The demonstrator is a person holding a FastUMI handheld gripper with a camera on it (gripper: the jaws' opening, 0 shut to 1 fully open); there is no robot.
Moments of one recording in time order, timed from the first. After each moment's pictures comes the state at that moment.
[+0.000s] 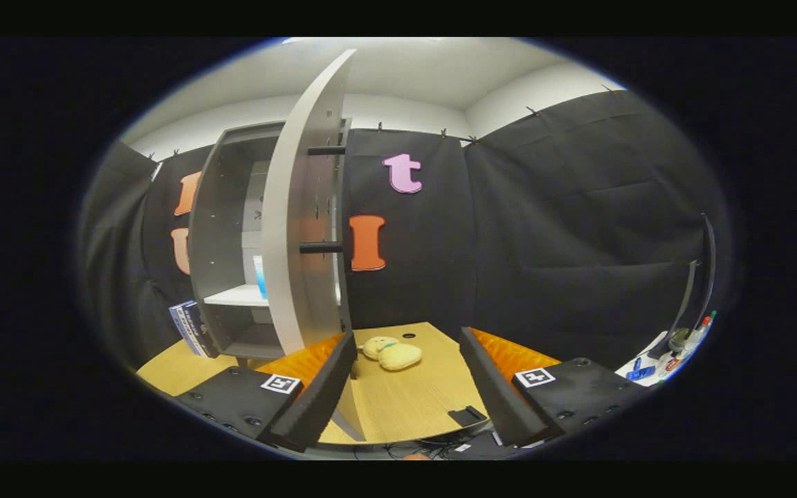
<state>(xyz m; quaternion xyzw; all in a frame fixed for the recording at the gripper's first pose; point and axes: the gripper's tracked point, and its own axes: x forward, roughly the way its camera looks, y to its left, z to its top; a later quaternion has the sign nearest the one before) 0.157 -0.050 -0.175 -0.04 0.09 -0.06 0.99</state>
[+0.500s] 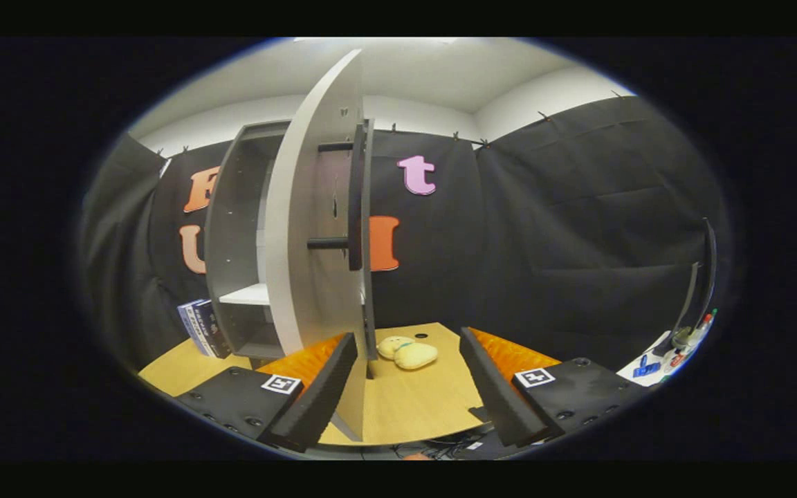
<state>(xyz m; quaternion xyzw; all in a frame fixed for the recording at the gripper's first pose) 0.153 0.017 -0.190 -0.04 0.09 -0.05 0.99</state>
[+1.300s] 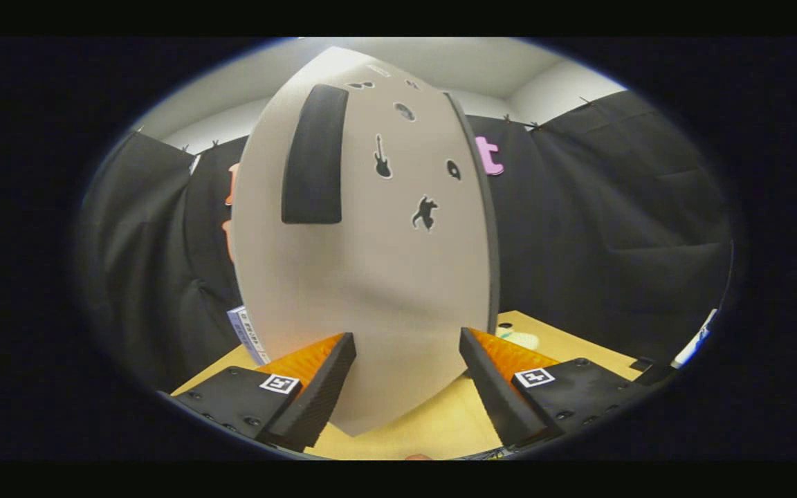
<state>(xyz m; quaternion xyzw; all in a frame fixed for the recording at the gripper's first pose) 0.238 0.225 -0.269 0.00 0.13 0.06 0.99</state>
